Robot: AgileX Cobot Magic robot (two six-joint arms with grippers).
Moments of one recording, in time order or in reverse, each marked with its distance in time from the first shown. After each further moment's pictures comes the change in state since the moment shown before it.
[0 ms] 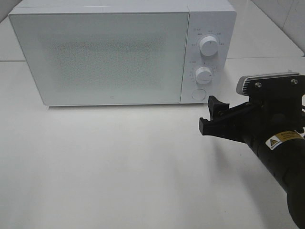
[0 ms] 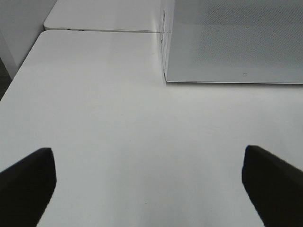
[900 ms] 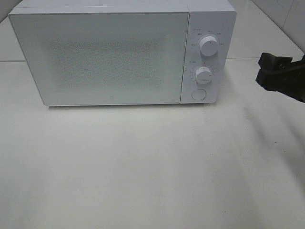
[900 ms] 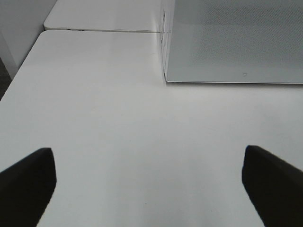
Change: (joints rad) left arm 0.000 0.000 0.000 0.000 0.000 0.000; right arm -0.546 -0.265 0.000 -0.491 0.235 0.135
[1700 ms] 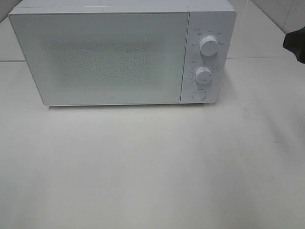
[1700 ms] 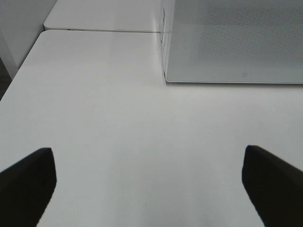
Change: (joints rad) left arm 0.000 0.000 0.000 0.001 0.000 0.000; right arm -0.213 -0.315 -0.258 -0.327 0.847 0.217
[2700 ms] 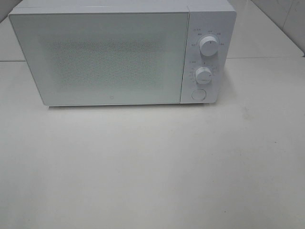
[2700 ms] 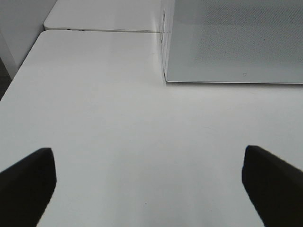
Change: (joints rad) left arm 0.000 0.000 0.000 0.000 0.000 -0.001; right arm 0.000 -0.722 0.000 0.043 0.678 0.000
